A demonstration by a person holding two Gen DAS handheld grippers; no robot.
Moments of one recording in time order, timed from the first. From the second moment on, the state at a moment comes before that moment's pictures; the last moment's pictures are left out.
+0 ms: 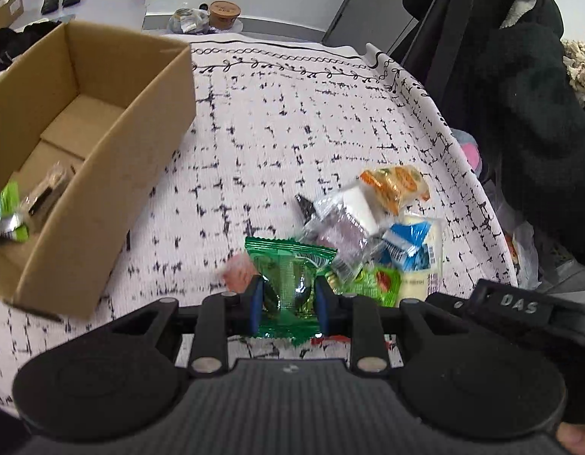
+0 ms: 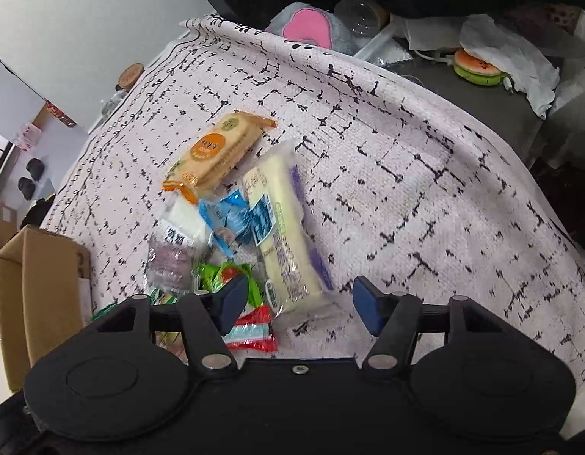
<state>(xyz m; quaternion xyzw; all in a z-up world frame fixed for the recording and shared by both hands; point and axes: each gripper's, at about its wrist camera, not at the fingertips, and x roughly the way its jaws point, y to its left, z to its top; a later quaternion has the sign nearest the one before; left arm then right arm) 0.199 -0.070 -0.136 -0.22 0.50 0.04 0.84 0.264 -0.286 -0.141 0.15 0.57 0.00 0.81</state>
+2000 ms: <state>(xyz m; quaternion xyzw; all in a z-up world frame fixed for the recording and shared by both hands) 0.158 0.006 -0.051 -0.20 0.46 0.03 0.86 0.223 -0.218 -0.058 0.20 0.50 0.09 0.84</state>
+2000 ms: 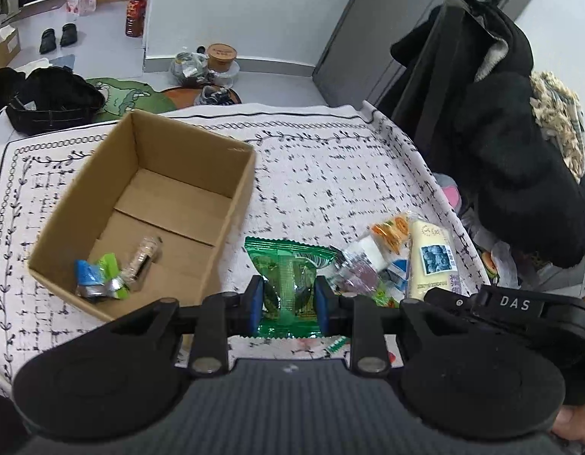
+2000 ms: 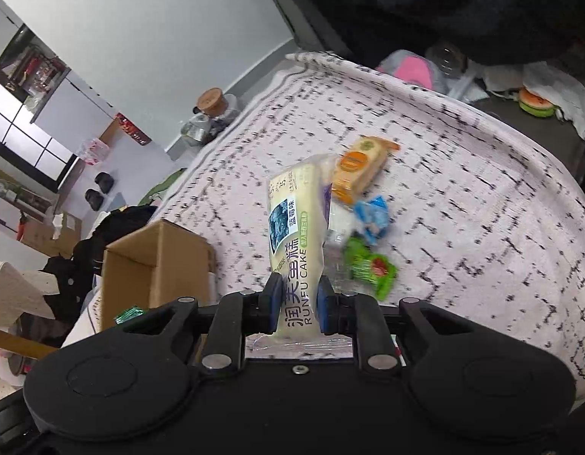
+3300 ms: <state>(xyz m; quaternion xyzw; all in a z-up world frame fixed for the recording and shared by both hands) 0.164 0.133 -0.067 -0.20 0.45 0.11 0.86 0.230 -0.072 -0.058 0.19 0.51 0.19 0.81</state>
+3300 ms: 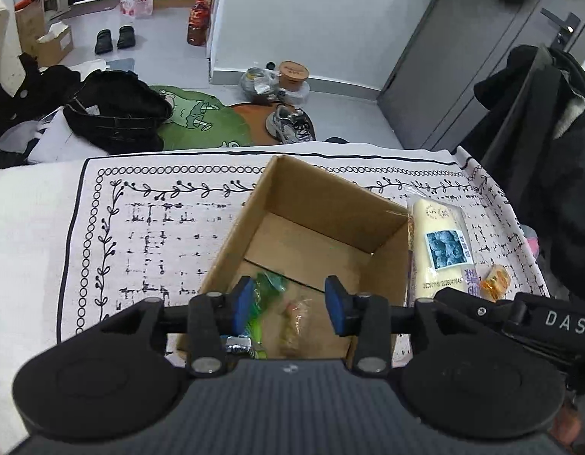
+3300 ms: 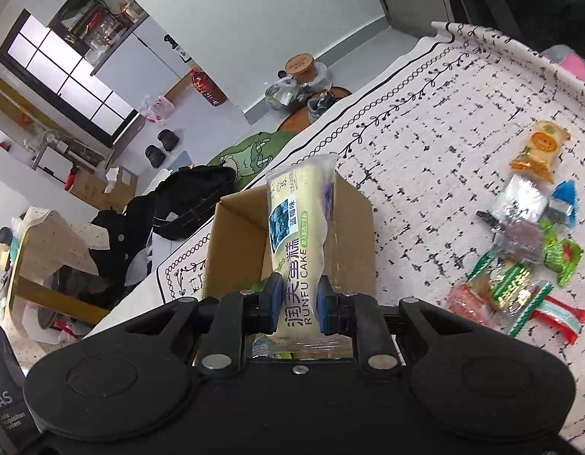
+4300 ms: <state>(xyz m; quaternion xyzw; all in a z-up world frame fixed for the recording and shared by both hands) 0.151 0.095 -0.060 -0.18 0.46 0.09 0.87 0.211 -0.147 -0.050 0.11 0.48 0.14 0.86</state>
